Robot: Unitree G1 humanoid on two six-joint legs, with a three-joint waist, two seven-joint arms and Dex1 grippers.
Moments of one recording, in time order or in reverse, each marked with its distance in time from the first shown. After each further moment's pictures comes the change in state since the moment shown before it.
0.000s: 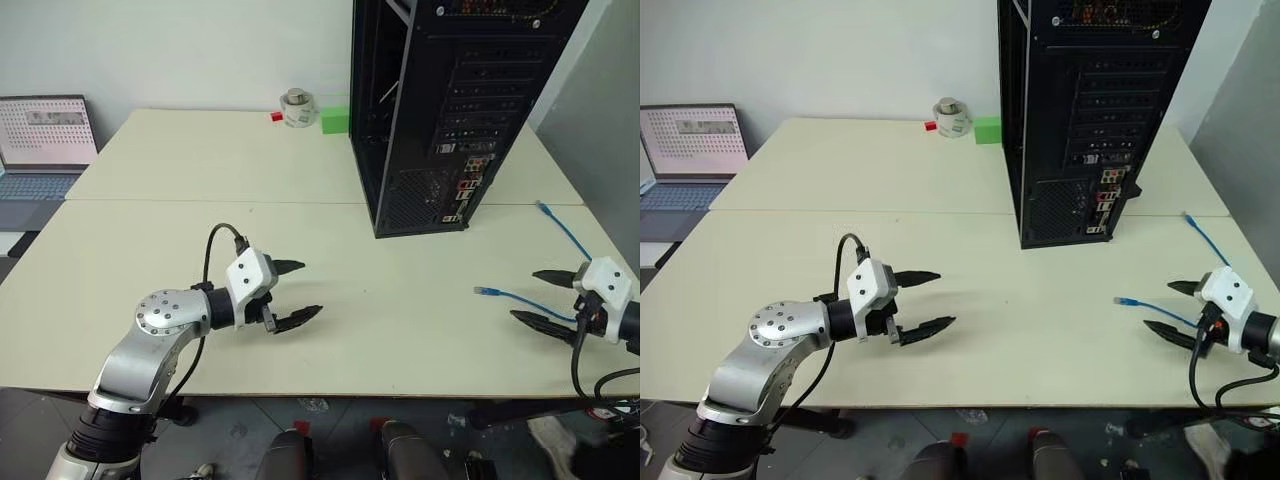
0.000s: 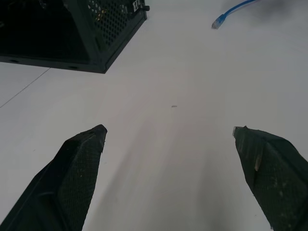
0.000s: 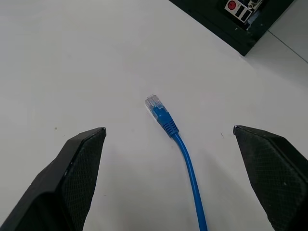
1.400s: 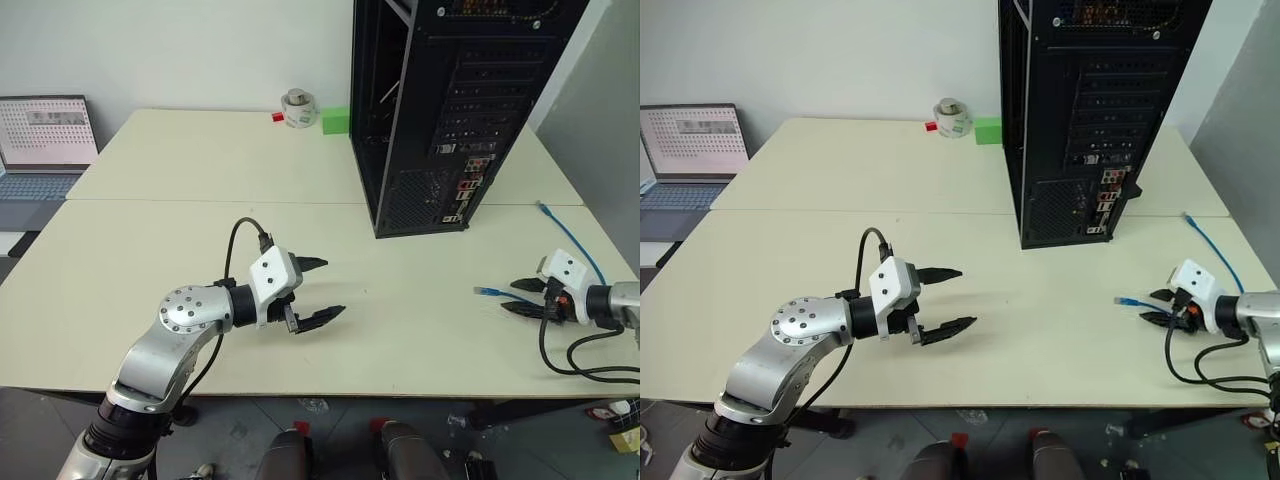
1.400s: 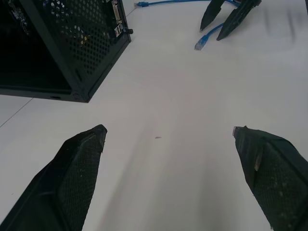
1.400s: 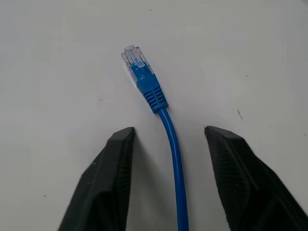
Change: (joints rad) left arm -0.050 -0.029 -0.086 -0.075 0.005 0.037 0.053; right arm -0.401 0.027 0.308 0.511 -0.218 -0.116 0.125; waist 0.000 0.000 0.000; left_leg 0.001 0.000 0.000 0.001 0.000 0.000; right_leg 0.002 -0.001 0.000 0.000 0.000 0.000
